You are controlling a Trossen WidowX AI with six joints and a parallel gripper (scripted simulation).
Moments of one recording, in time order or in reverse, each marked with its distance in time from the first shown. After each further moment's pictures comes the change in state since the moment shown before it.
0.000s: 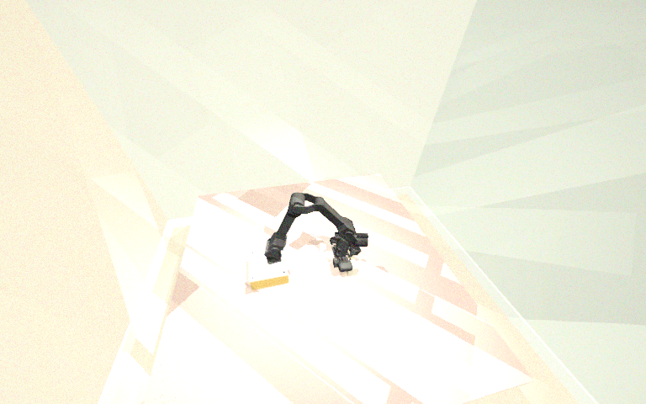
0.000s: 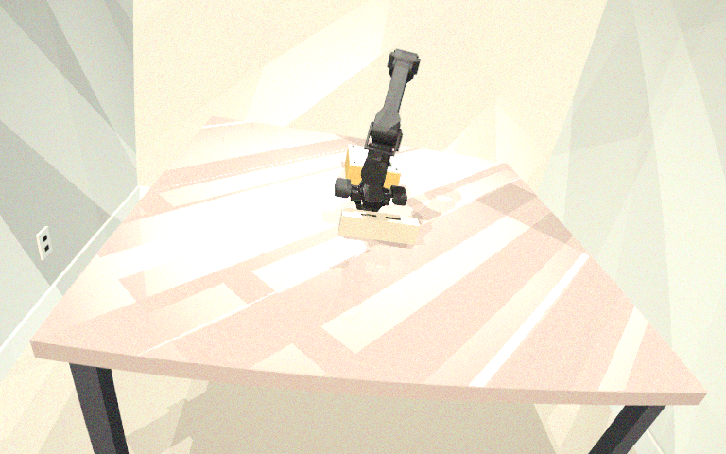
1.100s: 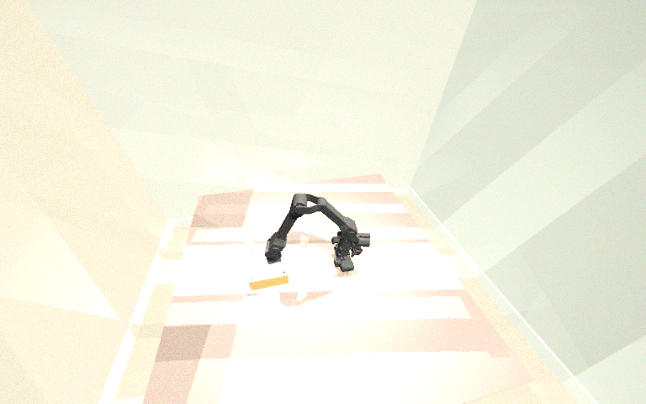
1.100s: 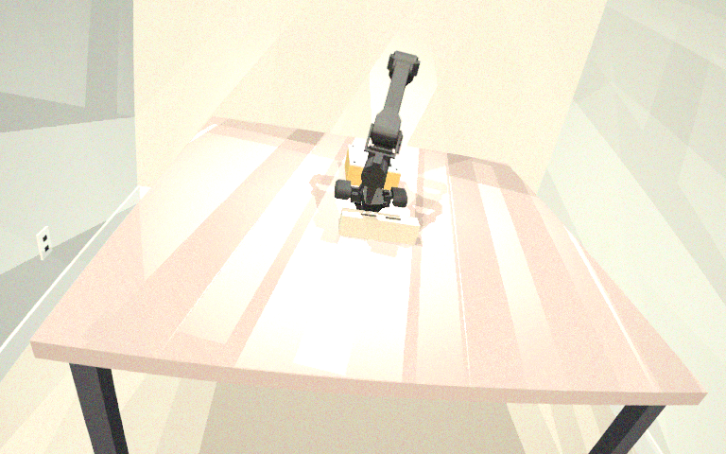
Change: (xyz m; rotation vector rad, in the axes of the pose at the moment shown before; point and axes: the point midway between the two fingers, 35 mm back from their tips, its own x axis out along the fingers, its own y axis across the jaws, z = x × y) arm 0.000 0.000 0.008 0.003 0.015 0.000
